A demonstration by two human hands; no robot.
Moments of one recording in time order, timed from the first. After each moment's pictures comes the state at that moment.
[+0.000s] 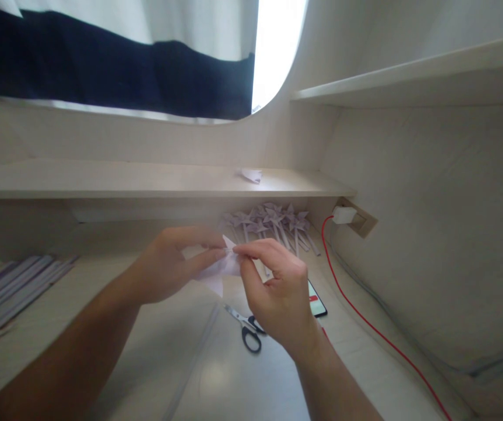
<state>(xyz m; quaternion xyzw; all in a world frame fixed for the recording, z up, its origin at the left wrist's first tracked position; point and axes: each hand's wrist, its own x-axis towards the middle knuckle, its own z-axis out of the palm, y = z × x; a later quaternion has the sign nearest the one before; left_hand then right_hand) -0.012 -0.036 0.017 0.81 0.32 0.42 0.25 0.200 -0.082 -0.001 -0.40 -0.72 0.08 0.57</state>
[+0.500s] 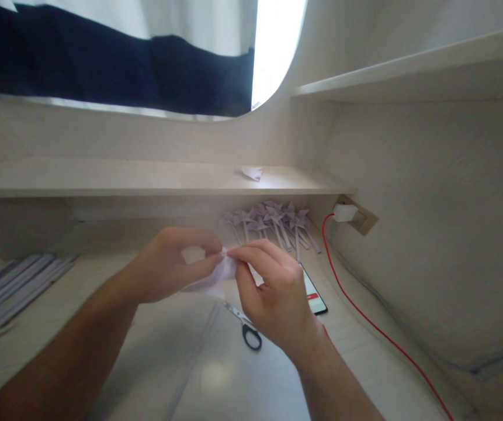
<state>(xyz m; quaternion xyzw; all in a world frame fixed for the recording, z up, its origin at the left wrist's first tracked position) -0.015 -0.037 0.018 0.84 0.33 0.37 0.24 0.201 -0.086 0.000 -0.37 -0.76 0.04 0.53</state>
